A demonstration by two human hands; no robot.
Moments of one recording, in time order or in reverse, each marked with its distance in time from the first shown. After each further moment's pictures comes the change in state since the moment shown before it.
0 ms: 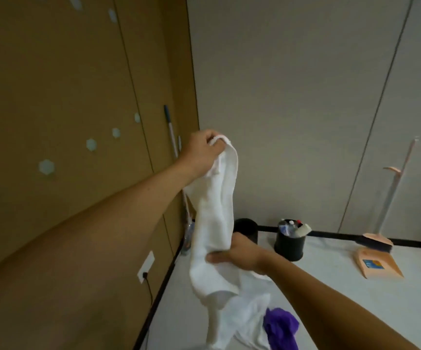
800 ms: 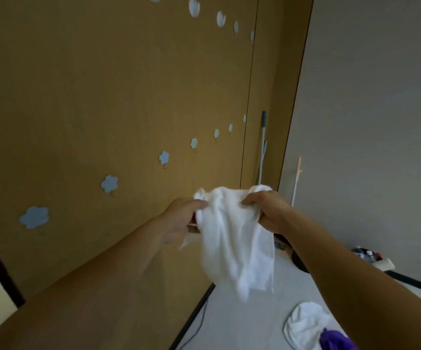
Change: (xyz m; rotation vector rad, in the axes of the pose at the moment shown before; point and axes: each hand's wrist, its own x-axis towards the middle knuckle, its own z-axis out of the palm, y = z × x) left_hand -0.286 -0.110 -0.259 -0.431 0.144 -0.698; right_hand -0.008 -0.187 0.206 0.601 0.062 0.032
